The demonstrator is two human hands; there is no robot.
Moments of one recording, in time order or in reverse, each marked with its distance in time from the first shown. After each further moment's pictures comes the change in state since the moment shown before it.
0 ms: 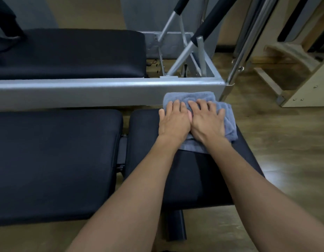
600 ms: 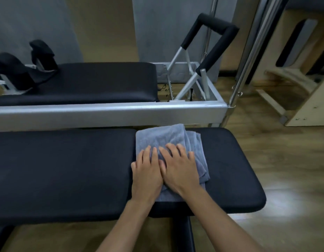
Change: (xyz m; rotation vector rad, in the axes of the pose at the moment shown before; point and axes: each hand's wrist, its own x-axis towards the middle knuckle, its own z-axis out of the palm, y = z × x) left_hand -0.139 -0.071 -0.028 0.084 0.052 -0.185; right_hand -0.098 -0.098 -0.020 0.204 0.001 -0.241
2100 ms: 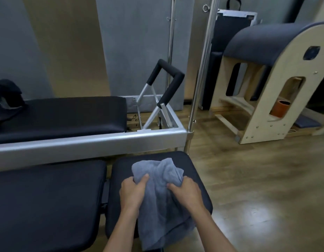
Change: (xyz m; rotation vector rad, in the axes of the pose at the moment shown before) left_hand -0.003 0.081 -0.050 -1.080 -0.066 -0.531; right_hand -0.055 0.089 -0.077 0.496 -0.098 0.760
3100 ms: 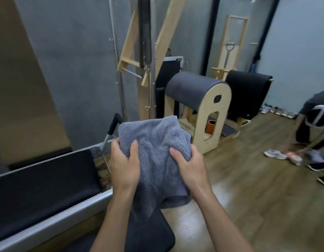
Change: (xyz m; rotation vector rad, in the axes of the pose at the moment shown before) left_hand -0.161 0.509 -0.133 -0.170 -0.096 0.609; right_hand -0.177 -0.314 -0.414 0.711 0.525 -0.251
